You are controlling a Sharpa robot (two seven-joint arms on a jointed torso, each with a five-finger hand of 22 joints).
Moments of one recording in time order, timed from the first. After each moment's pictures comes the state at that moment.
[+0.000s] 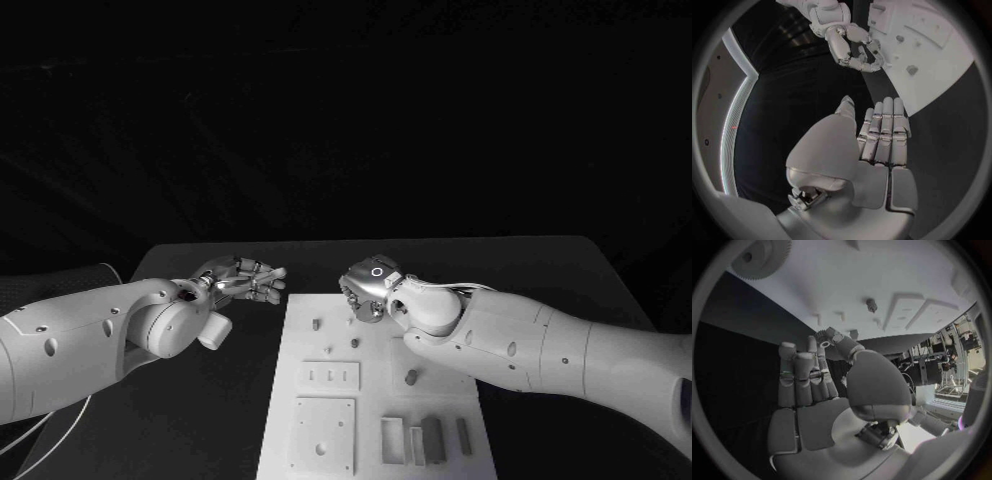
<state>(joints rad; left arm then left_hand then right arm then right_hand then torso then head) 1.33 -0.82 -0.24 1.30 -0.15 -0.14 0.12 1.50 0.01 -0.05 0.29 0.05 0.75 0.20 0.32 0.47 1.03 0.17 0.13 0.14 0.91 0.13 0.39 0.61 0.07 0.90 0.05 0.11 0.87 1.20 -0.42 -0.15 1.14 -1.98 -0.36 -0.20 1.19 -0.12 0.59 -0.29 0.10 0.97 0.13 0.34 0.50 1.20 0.06 0.13 0.53 1.24 -0.03 1.27 0.70 0.19 1.11 0.00 0.87 1.31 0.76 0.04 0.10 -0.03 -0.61</state>
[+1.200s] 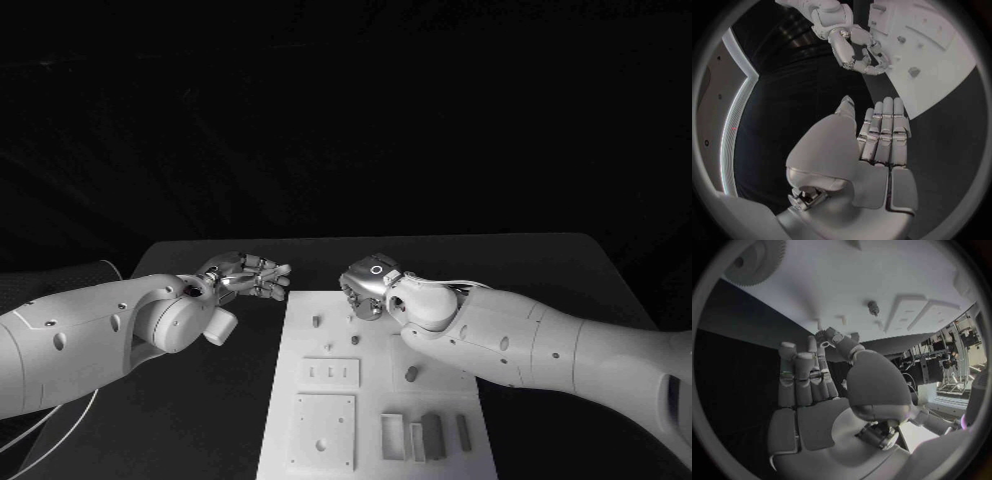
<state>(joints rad) 1.33 -0.80 -0.24 1.29 -0.15 -0.14 0.12 1.50 0.01 -0.05 0.29 0.05 0.75 0.20 0.32 0.47 1.03 0.17 0.12 0.14 0.91 0.13 0.39 0.62 0.07 0.91 0.04 0.11 0.86 1.19 -0.39 -0.15 1.08 -1.95 -0.36 -0.17 1.19 -0.12 0.59 -0.29 0.10 0.97 0.13 0.33 0.50 1.20 0.07 0.12 0.53 1.24 -0.03 1.27 0.70 0.19 1.11 0.00 0.87 1.31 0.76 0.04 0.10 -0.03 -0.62</state>
